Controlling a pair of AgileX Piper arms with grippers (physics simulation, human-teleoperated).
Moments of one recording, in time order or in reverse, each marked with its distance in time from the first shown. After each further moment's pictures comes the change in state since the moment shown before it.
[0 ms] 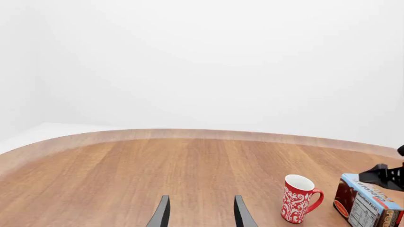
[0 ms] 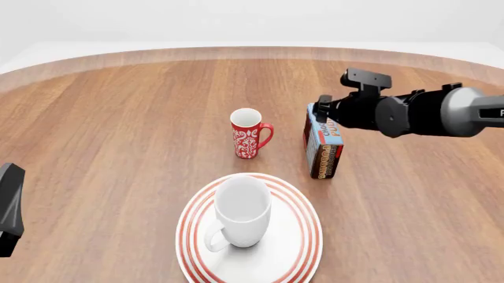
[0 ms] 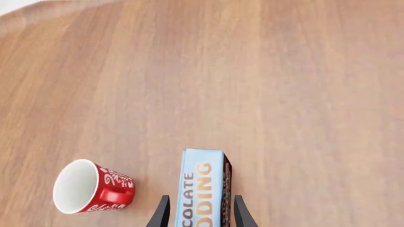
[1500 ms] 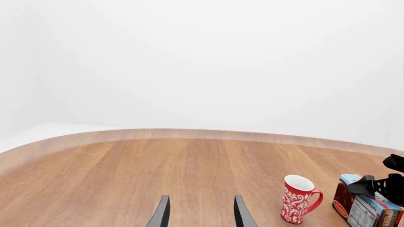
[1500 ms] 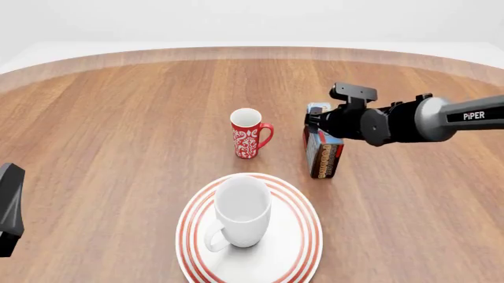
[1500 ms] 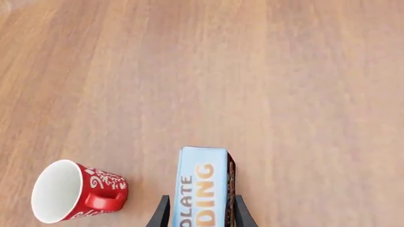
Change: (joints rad) left arm 0.001 0.000 0.001 -0.002 -0.005; right arm 0.016 0.114 -0.022 -0.053 0.008
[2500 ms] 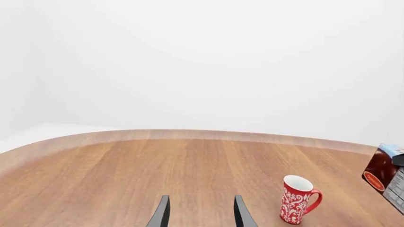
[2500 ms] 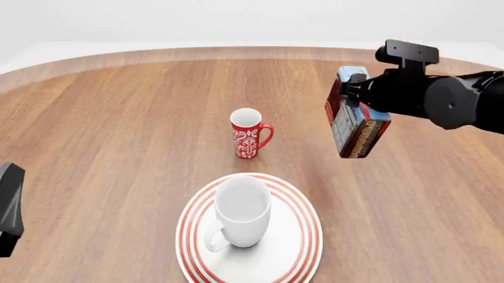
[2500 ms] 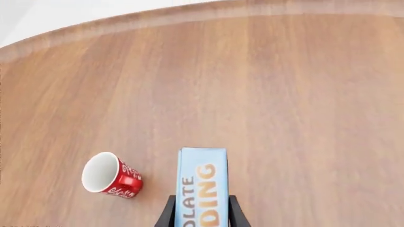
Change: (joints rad) left arm -0.004 0.000 -0.001 -0.002 0.001; right arm -0.050 -0.407 0.112 0.162 -0.059
